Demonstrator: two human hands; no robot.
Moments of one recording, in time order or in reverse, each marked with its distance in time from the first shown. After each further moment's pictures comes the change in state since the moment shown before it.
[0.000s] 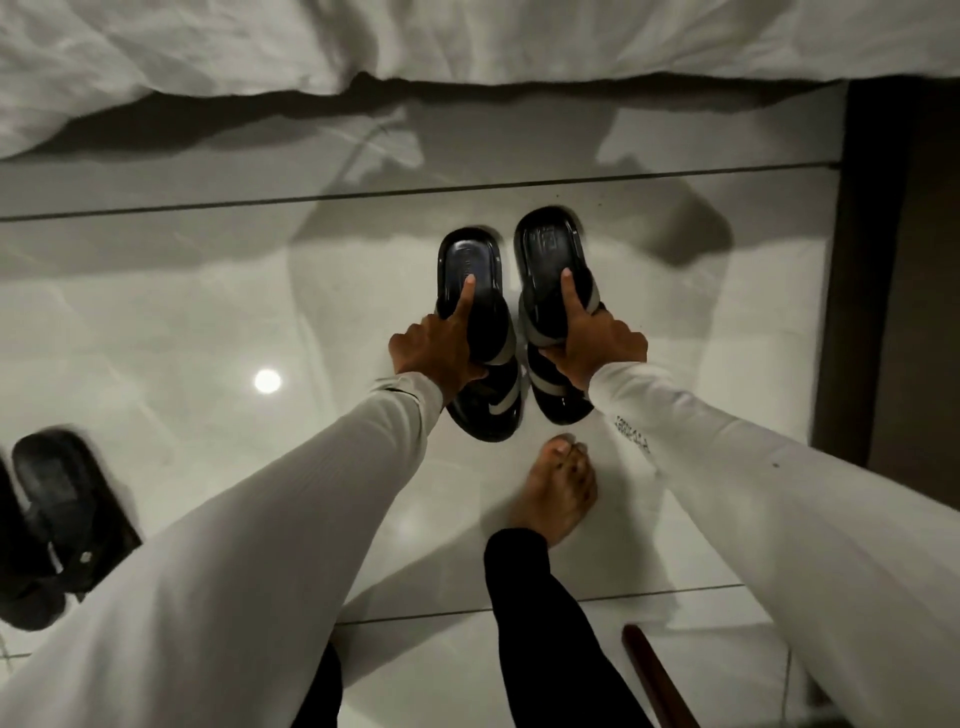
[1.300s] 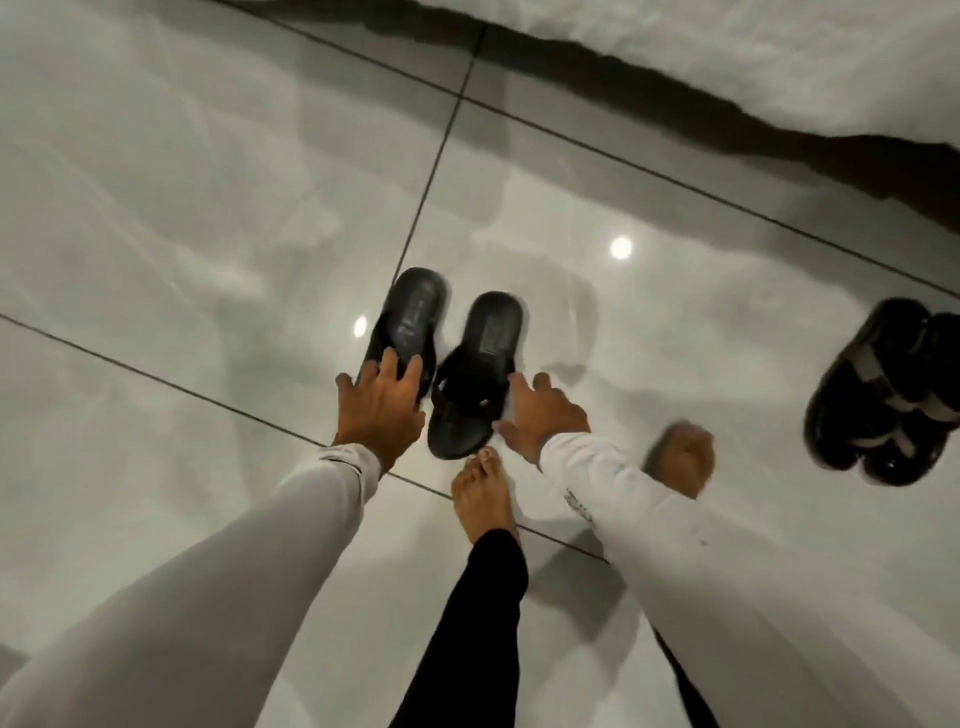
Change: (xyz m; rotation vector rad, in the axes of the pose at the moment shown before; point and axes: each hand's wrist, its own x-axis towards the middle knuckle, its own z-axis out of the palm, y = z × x) left_hand -0.311 -0.546 0.078 -0.007 0.141 -0.344; right_hand -0.292 -0.513 0.154 -0.242 -0.245 -0.462
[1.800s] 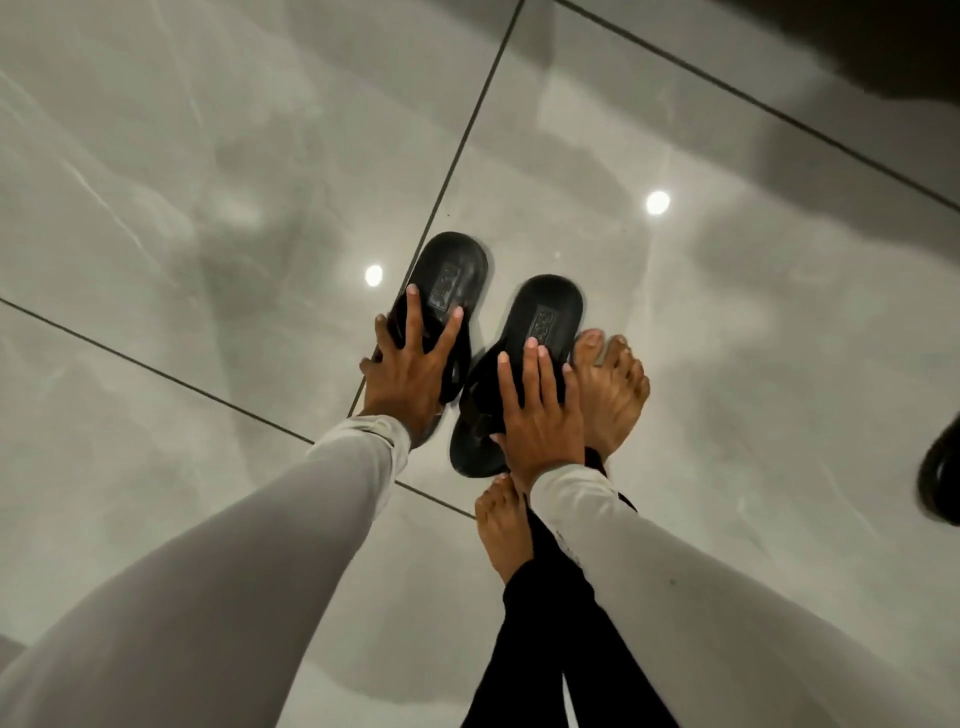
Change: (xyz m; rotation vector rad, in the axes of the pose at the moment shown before) left_hand 0.096 -0.015 0.065 -0.095 -0.113 0.018; right_hand 0.100 -0.022 0.099 -0.307 0.237 -0.150
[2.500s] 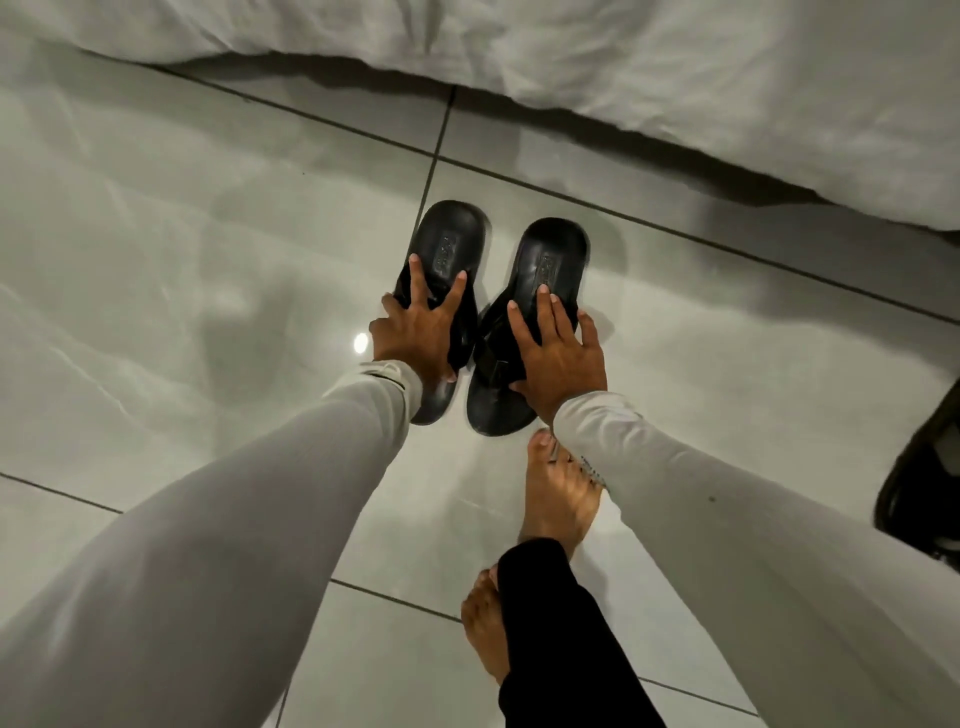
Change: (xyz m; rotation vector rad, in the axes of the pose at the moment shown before) left_hand 0.123 0.056 -0.169 0.054 -0.002 0.048; right_hand 0.123 0.107 -0.135 0.003 0.087 0.051
